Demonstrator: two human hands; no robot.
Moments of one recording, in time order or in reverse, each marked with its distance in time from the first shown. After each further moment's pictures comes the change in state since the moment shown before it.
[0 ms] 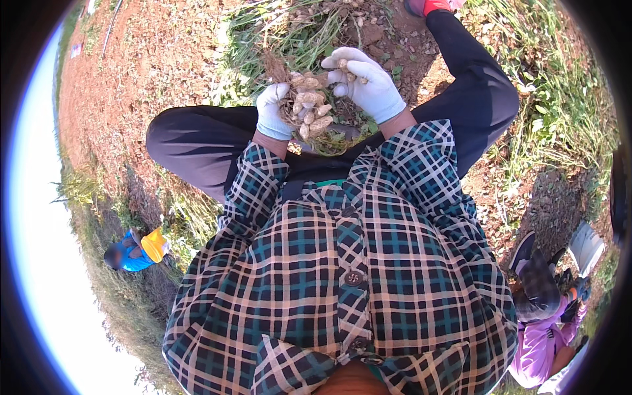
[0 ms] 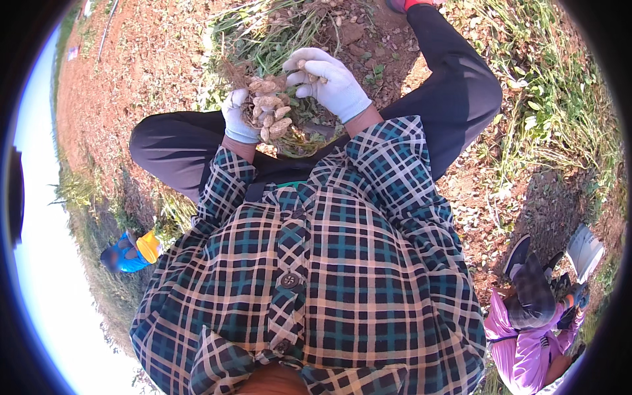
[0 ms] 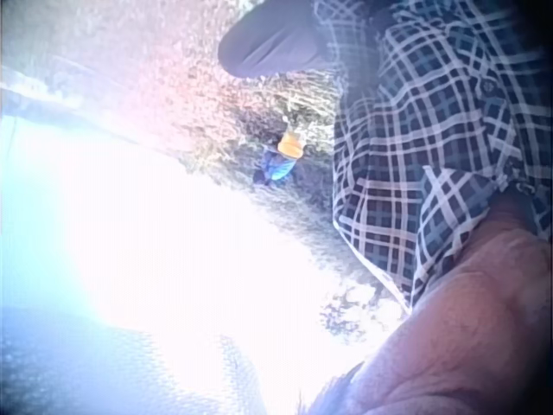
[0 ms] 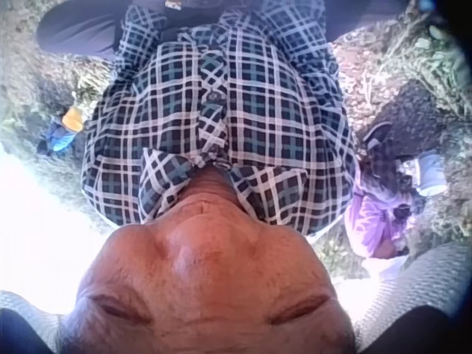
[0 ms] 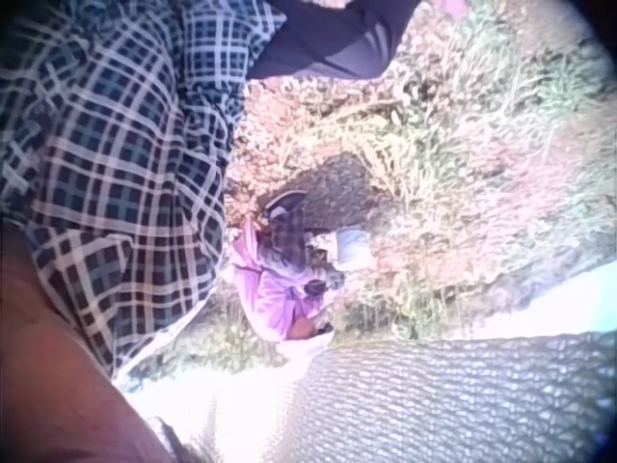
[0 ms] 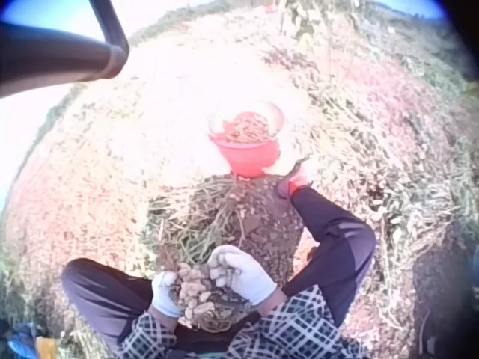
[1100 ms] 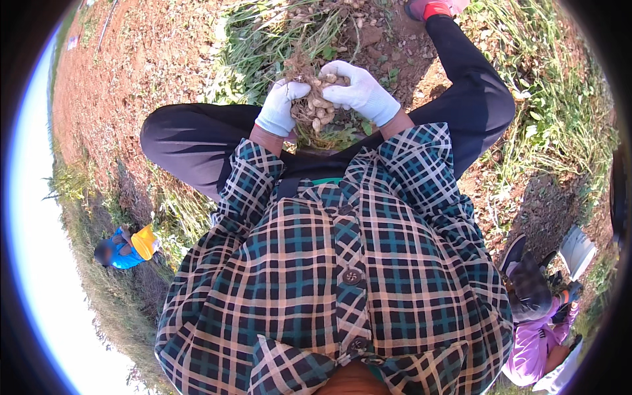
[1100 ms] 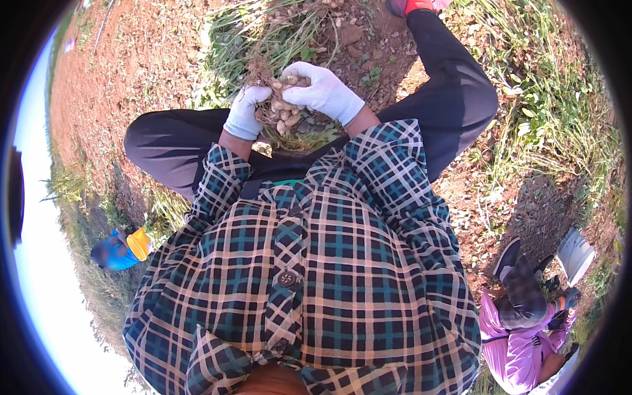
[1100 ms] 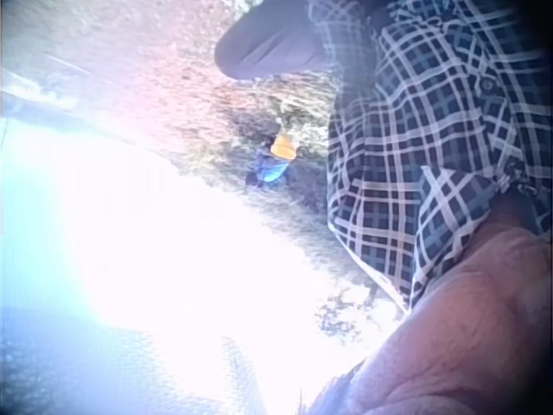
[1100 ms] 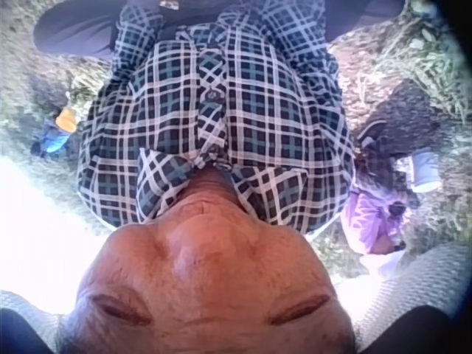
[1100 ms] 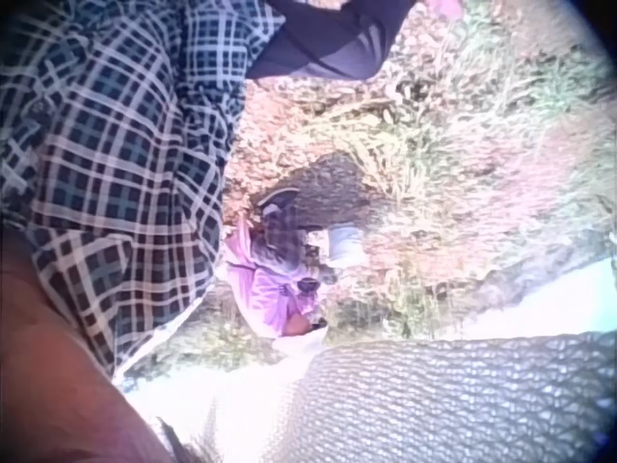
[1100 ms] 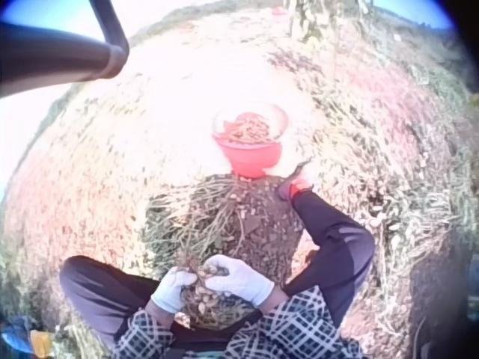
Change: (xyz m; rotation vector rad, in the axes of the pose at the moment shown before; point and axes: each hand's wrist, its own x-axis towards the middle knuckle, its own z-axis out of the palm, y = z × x) left_hand 0.004 -0.001 0.005 0.449 0.135 0.010; right_hand -0.001 -0.005 0.012 -0.892 -0.048 0.095
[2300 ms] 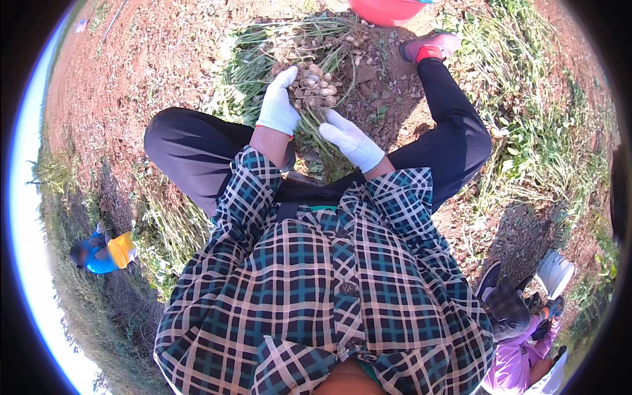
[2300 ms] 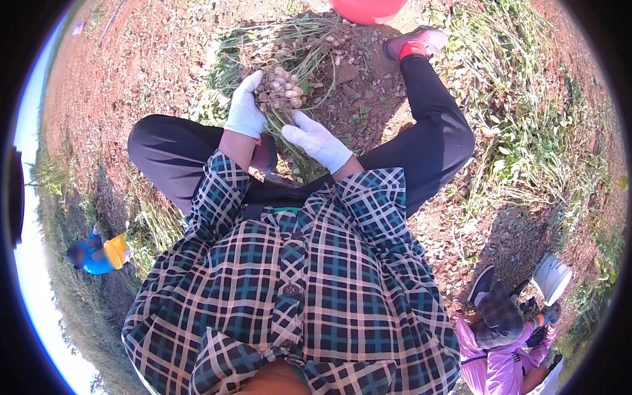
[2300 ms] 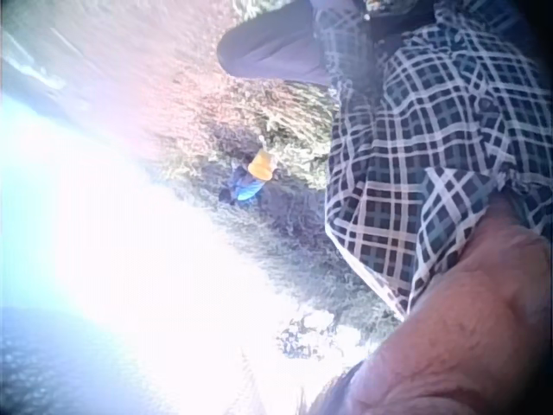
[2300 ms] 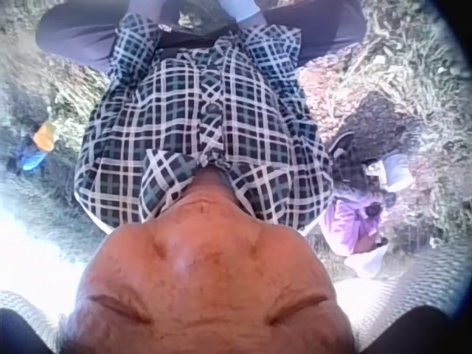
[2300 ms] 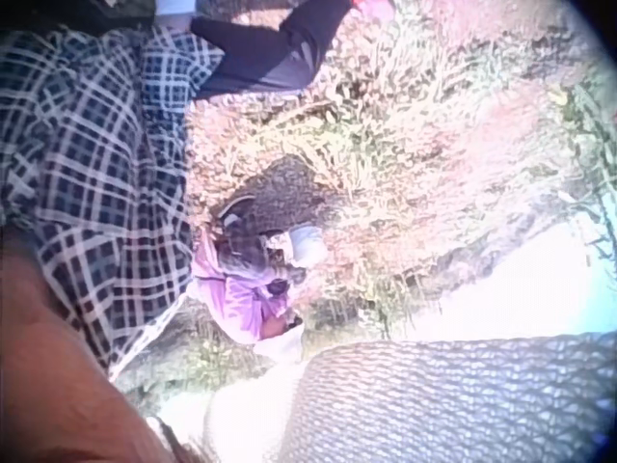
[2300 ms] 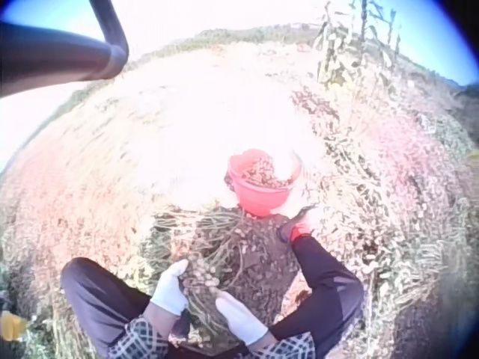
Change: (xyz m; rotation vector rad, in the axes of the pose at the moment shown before) left_hand 0.040 0.040 0.021 -0.443 -0.074 0.079; right_hand -0.006 0.023 0.028 0.197 0.020 0.006
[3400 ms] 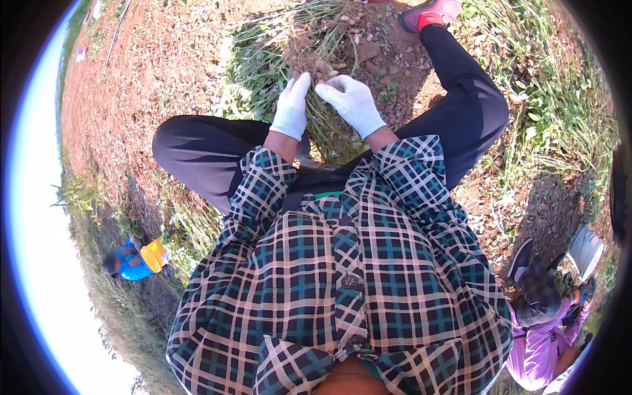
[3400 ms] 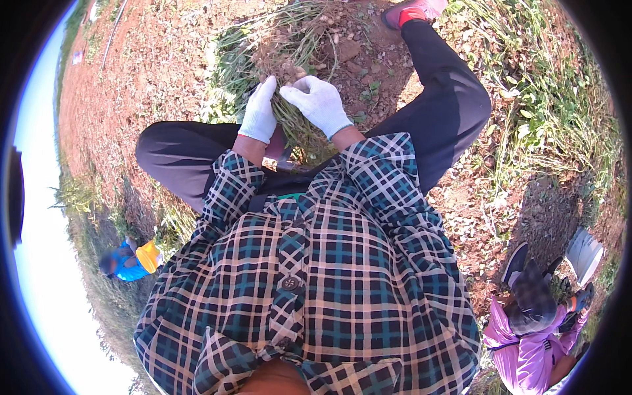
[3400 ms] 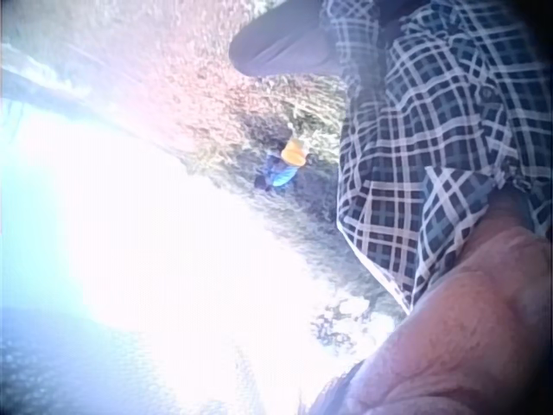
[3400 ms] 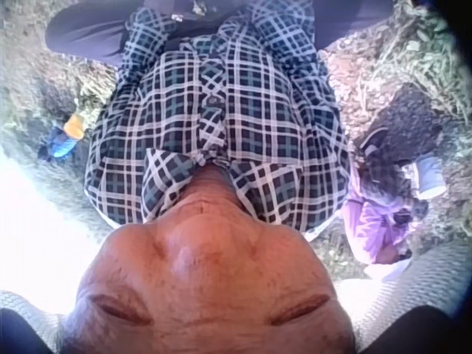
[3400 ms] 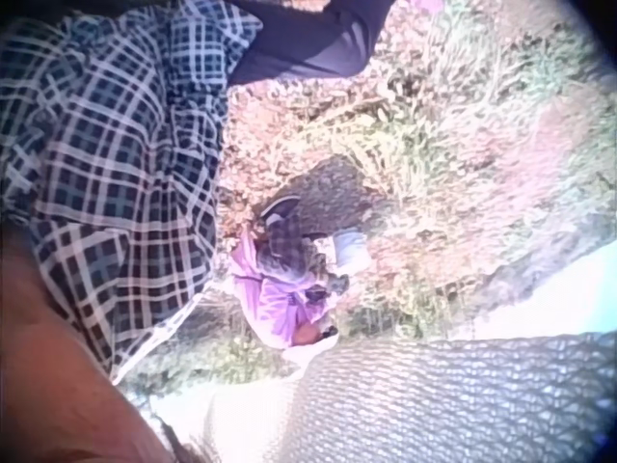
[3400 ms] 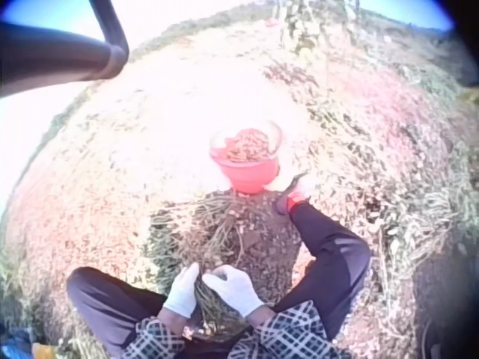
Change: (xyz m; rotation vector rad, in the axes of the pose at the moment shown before) left_hand 0.008 -0.045 -0.064 0.667 0.364 0.189; right_hand 0.020 -0.006 -0.011 -0.471 0.426 -0.040
